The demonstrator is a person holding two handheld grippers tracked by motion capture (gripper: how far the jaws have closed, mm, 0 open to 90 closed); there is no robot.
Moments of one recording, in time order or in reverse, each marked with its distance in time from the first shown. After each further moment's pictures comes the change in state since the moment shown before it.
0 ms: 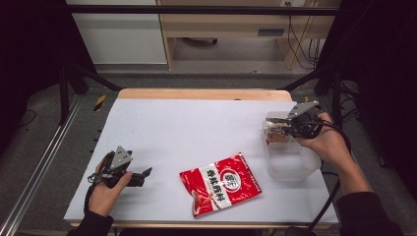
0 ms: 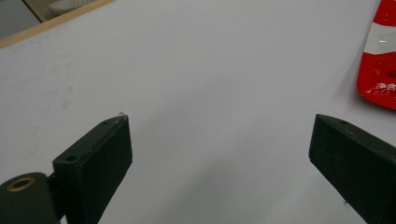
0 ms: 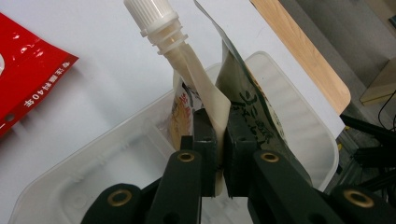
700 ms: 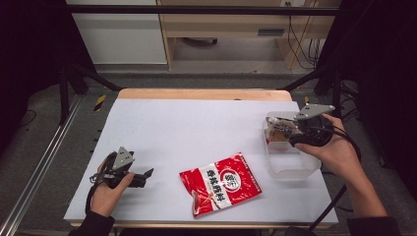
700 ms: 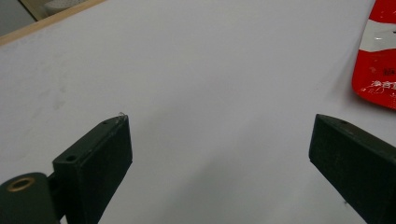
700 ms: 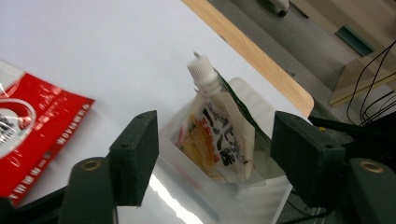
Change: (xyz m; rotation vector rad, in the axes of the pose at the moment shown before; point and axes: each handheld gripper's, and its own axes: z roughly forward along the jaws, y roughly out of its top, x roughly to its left) left arm -0.005 0.001 0.003 0.008 -0.008 0.008; right arm 0.026 0.005 -0.050 -0.112 -0.121 0.103
